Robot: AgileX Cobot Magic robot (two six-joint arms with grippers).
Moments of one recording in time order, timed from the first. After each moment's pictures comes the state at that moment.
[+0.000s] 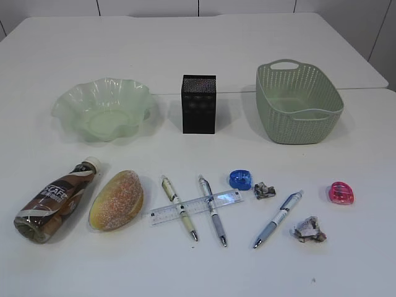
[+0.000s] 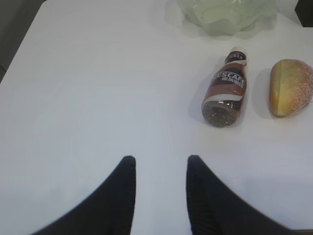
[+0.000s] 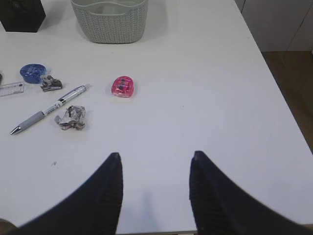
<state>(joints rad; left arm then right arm) 0.09 0.01 -0.50 0.00 1.11 0.00 0.01 -0.02 -0.49 -0.10 1.14 0.03</state>
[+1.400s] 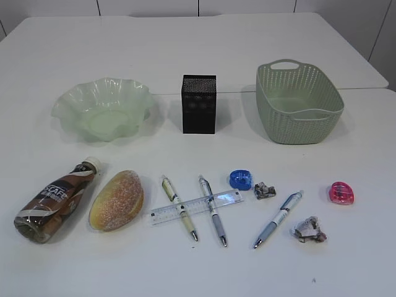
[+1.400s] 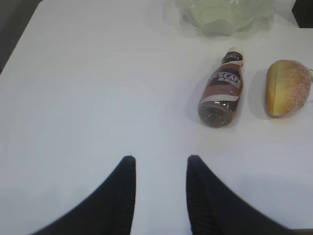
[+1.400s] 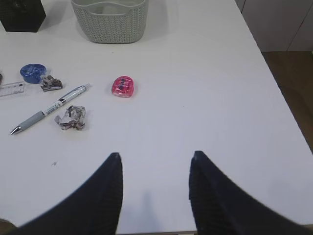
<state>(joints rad) 0.09 0.01 -0.50 -0.02 1.11 0.00 0.01 -0.02 -0.49 -0.10 1.14 0.03</state>
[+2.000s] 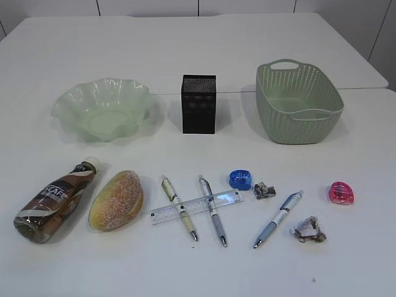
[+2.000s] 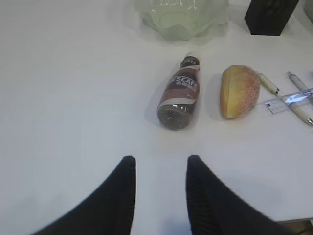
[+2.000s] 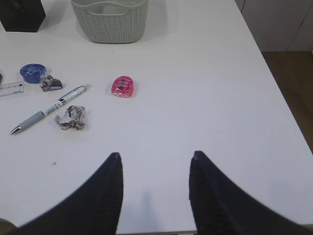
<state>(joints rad) 0.06 0.01 -0.50 -0.14 1.10 0.00 0.01 -0.02 -0.49 -0.10 1.14 0.03</state>
